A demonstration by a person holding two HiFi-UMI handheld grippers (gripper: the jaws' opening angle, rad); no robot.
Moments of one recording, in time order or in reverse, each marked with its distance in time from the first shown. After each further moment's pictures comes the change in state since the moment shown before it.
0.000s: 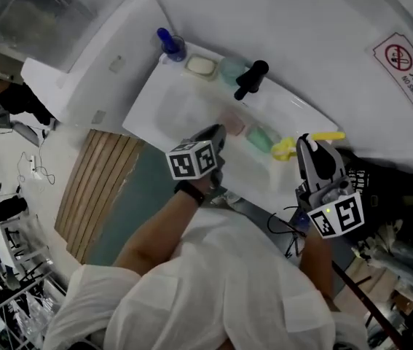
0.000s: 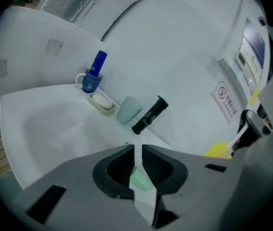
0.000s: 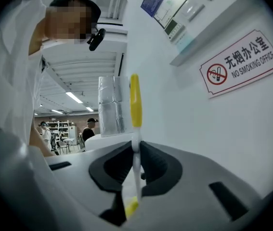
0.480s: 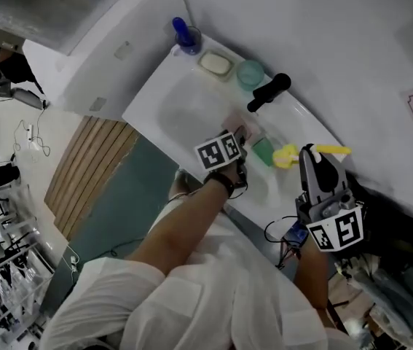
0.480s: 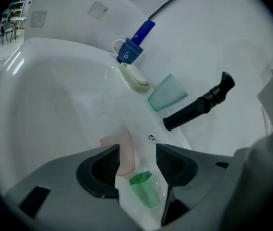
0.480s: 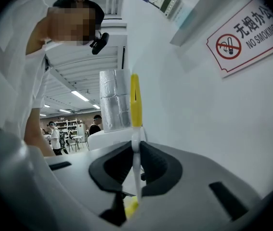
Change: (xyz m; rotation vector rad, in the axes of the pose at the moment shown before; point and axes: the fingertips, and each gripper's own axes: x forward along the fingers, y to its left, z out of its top) left arm 0.091 0.051 -0.056 -0.401 0.036 0.225; right arm 0.053 -0.014 -0.023 0.018 0.063 0.108
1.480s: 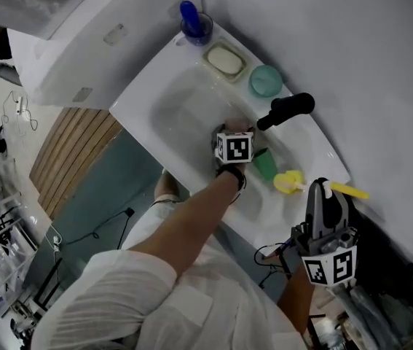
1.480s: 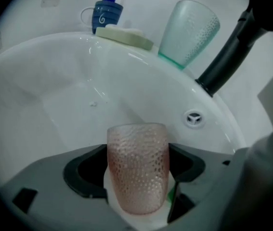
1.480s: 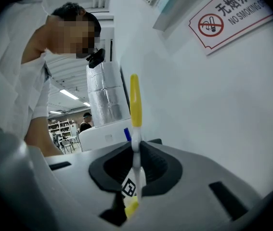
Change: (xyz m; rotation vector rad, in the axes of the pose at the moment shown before) left arm 0.097 0.045 -0.006 0.332 0.112 0.202; right arm 0.012 -0.025 -0.036 0.095 0.078 -0.097
